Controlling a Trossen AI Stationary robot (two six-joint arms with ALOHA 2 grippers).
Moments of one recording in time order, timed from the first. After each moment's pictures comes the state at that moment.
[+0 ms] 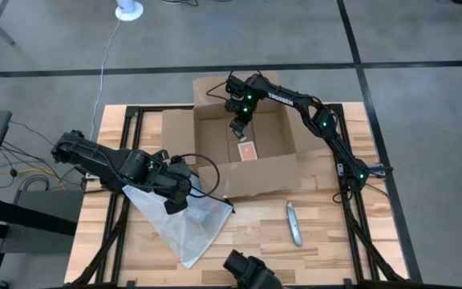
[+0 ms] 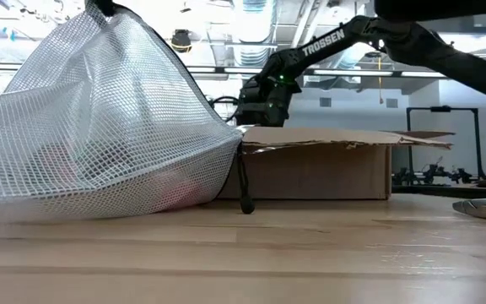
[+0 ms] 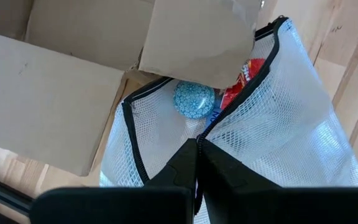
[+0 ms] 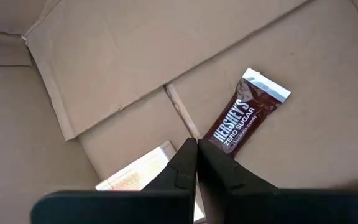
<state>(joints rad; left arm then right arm) -0.38 1.45 1.57 -1.45 -0.36 -0.71 -0.61 2.43 2.24 -1.25 -0.42 -0.16</state>
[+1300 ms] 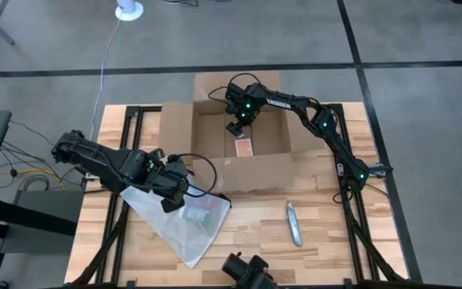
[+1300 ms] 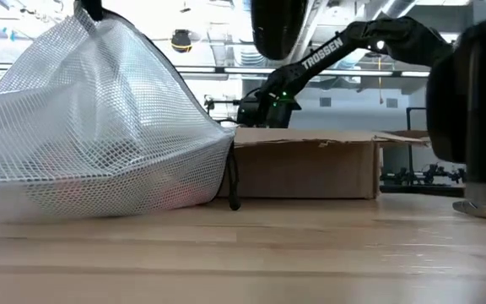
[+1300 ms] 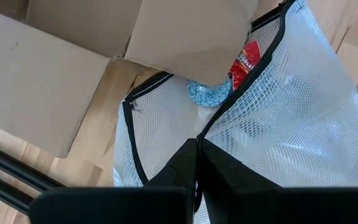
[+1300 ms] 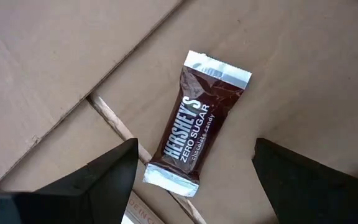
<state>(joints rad) -0.38 1.45 1.57 -1.53 -0.35 -0.75 -0.59 2.42 2.05 -1.00 -0.26 0.10</state>
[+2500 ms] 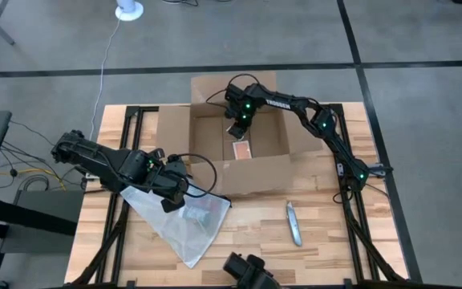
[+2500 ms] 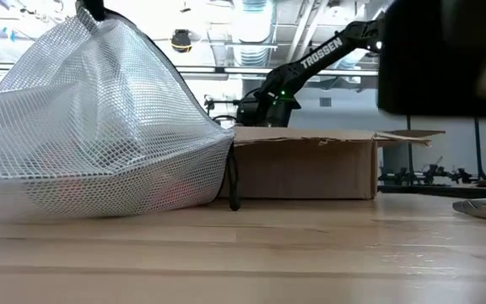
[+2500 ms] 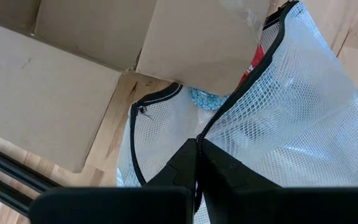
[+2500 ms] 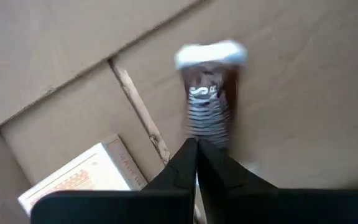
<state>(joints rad) -0.38 1.45 1.57 -1.53 -0.37 -0.74 -0.59 2.43 2.10 -1.08 -0.32 -0.15</state>
